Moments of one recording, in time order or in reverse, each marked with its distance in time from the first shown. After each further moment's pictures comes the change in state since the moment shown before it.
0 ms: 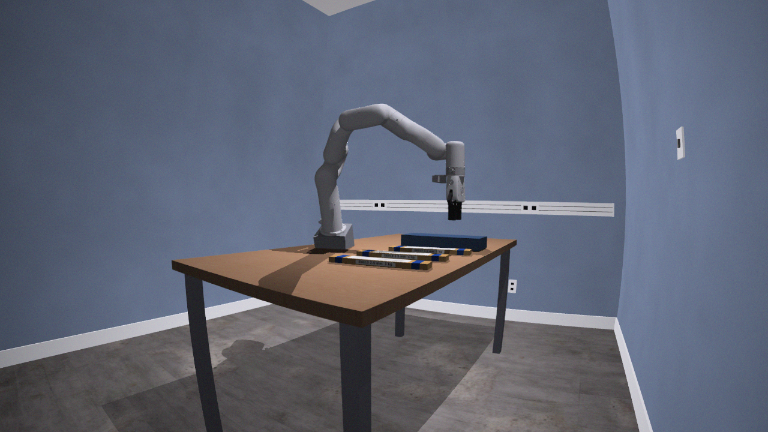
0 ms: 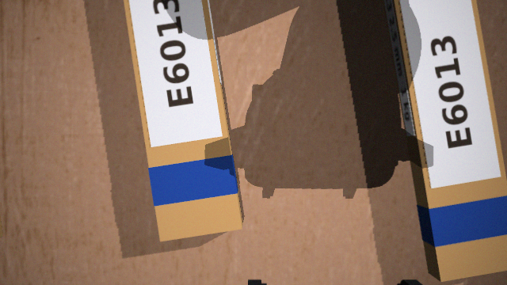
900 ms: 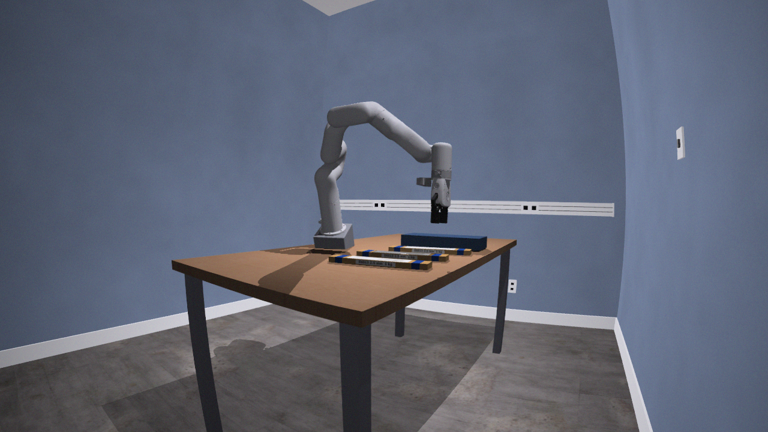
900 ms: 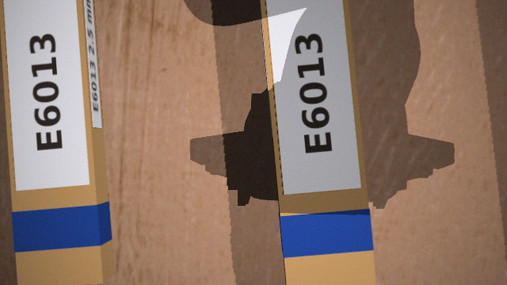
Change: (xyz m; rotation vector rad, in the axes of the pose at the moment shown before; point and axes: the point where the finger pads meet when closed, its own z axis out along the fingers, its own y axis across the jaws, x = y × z) arm 0.029 -0.088 0.019 0.036 0.020 -0.062
